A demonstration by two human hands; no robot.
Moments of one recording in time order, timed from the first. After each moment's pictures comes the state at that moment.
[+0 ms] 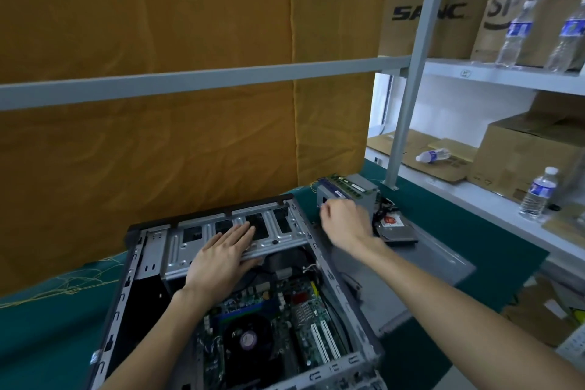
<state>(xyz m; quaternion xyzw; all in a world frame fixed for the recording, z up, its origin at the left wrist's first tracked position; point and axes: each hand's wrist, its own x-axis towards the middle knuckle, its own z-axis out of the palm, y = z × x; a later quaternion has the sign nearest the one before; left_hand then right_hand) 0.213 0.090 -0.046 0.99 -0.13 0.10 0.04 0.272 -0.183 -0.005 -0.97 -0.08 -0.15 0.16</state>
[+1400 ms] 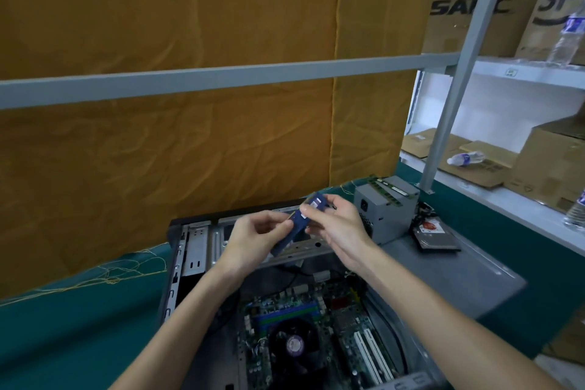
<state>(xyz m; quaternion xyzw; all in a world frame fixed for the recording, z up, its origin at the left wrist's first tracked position) 0.190 0.095 0.026 0.76 -0.03 0.04 0.65 0.237 -0.075 0.024 -0.61 -0.02 0.05 0.79</state>
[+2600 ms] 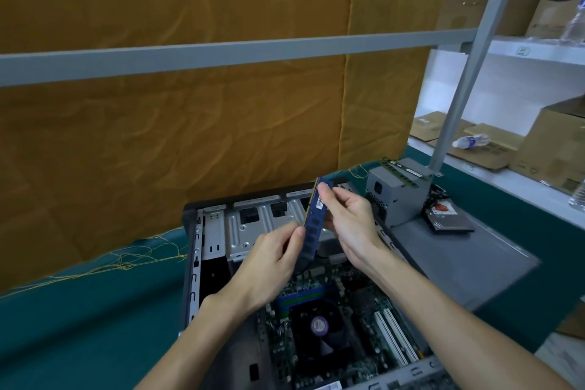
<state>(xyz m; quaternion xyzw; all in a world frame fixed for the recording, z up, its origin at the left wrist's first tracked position) 0.157 0.116 -0.008 0.86 -0.20 0.09 0.46 0.214 -0.045 0.010 -0.62 -0.05 -0.03 0.78</state>
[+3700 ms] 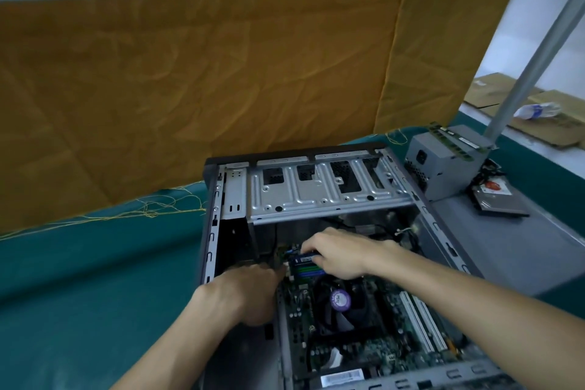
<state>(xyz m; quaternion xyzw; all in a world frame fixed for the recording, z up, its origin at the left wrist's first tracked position) 0.122 0.153 -0.038 0.95 -0.10 -0.30 0.02 0.217 -0.028 -0.053 -0.90 -0.32 0.28 0.08</state>
